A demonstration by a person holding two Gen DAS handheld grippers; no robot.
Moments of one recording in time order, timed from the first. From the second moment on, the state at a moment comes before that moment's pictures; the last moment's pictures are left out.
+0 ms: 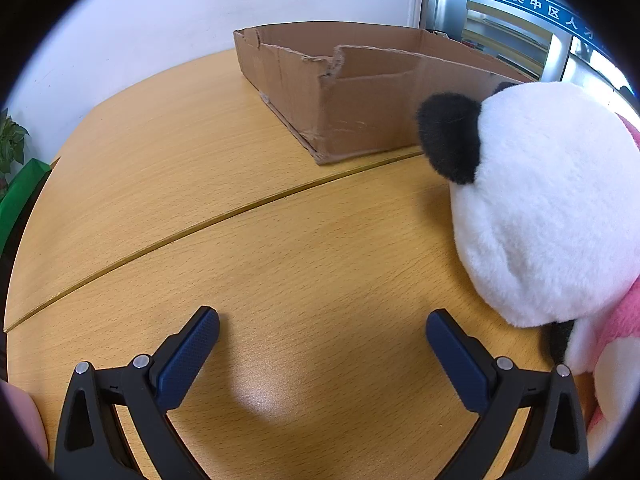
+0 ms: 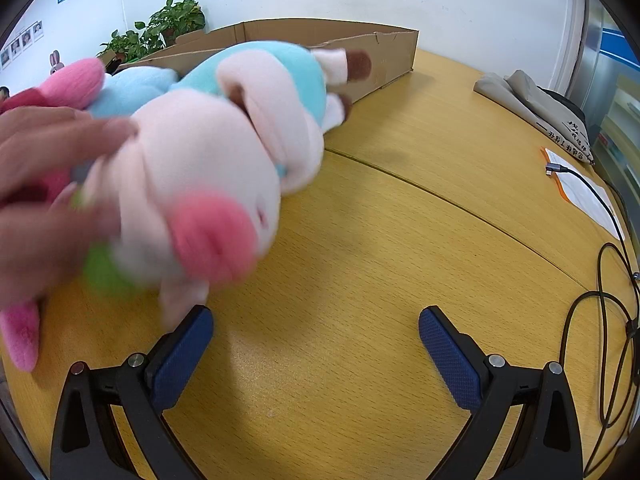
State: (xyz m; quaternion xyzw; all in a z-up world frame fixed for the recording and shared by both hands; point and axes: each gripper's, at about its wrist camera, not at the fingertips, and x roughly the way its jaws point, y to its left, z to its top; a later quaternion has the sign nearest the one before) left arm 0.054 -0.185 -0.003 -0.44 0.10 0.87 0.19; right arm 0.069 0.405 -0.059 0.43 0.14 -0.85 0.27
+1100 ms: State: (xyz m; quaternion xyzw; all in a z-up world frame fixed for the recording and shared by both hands) left arm 0.064 -0.179 -0.001 -0.44 0.10 0.87 0.19; right arm 0.069 0.405 -0.059 0.43 0.14 -0.85 0.27
